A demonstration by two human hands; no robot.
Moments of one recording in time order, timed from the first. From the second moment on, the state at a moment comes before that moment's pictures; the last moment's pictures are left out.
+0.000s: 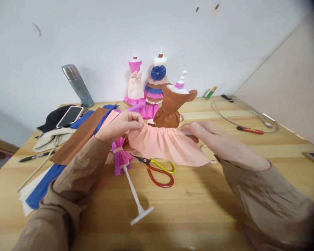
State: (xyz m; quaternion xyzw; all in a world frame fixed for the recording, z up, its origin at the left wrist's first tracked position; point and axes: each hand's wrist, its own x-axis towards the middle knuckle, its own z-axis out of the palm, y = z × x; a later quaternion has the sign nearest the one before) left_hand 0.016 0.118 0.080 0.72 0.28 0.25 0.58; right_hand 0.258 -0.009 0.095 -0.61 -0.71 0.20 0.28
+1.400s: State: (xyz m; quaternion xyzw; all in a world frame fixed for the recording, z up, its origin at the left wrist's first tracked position) left_hand 0.011 0.127 0.073 0.70 0.34 0.12 0.61; right_hand 0.262 0.000 0.086 -0.61 -0.72 0.16 0.29
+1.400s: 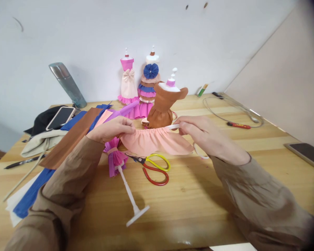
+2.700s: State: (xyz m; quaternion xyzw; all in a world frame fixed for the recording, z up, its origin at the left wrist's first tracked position) left_hand 0.019 0.131 0.053 0.66 0.32 0.14 0.66; right_hand 0.297 0.028 0.059 -0.51 -0.68 0.39 0.34
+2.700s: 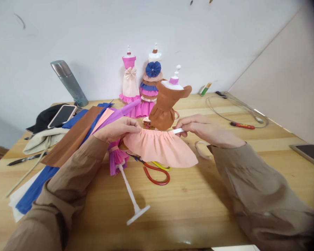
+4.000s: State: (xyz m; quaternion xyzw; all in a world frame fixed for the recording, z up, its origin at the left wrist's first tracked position) left_hand 0.034 0.092 0.064 0.67 0.30 0.06 0.68; right_hand 0.278 0.015 0.060 -0.50 -0.77 0.35 0.18
